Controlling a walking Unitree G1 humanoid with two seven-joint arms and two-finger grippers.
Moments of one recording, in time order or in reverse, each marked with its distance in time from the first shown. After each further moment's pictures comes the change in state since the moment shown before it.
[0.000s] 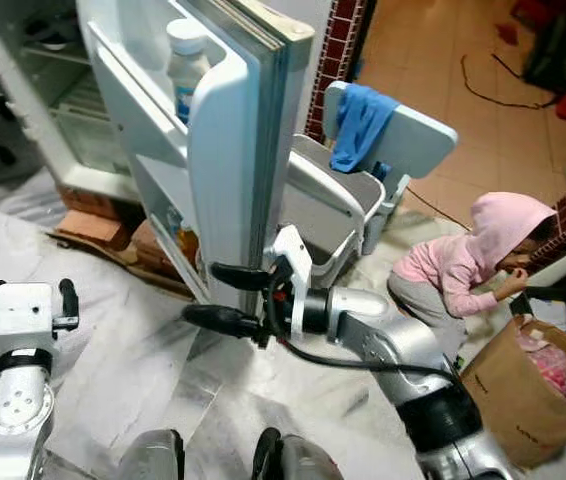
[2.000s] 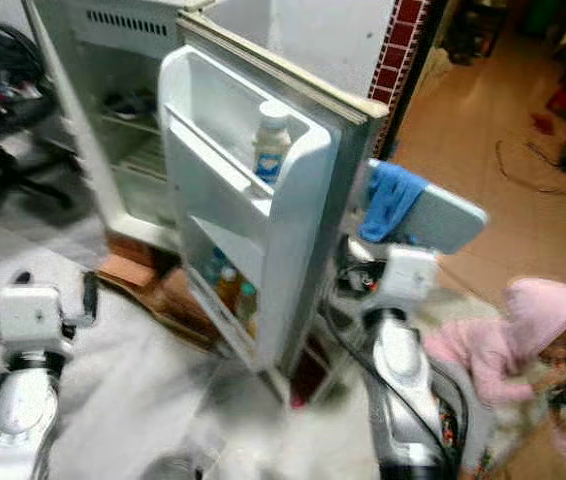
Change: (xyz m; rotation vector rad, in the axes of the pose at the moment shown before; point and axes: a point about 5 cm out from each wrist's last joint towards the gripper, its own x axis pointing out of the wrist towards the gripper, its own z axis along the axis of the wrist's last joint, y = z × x) left arm -0.006 -0.010 0.005 -0.139 -0.125 -0.088; right arm -0.069 -0.018 -0.013 0.030 -0.531 -1.145
